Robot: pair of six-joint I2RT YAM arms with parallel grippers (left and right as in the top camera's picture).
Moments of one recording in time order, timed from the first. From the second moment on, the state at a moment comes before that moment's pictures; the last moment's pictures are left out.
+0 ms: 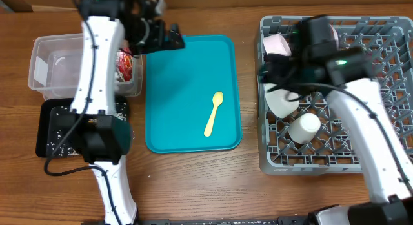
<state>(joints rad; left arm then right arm) -0.03 2.22 2.40 -1.47 0.50 -0.04 0.31 1.60 1.63 -1.13 -0.17 0.54</state>
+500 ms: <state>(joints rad) 0.14 2.22 2.40 -1.52 0.40 -0.05 0.50 2.03 1.63 -0.83 -0.04 0.75</state>
